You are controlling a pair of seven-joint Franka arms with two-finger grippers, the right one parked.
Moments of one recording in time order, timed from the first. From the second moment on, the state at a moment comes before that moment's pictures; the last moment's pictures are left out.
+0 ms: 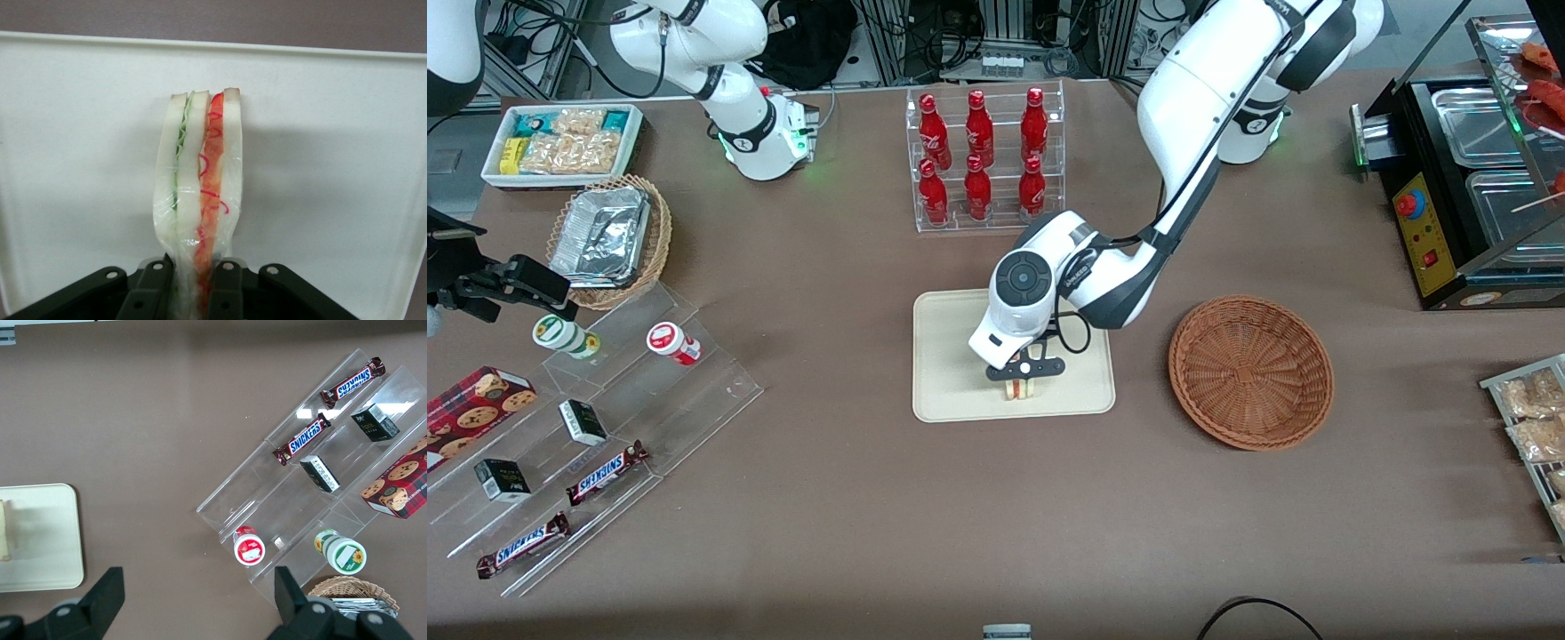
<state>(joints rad) -0.58 0.76 -0.23 -1.45 0.06 2.14 -0.86</state>
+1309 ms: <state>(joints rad) -0.60 0.45 -0.09 -1.43 0.06 1.92 -0.96</state>
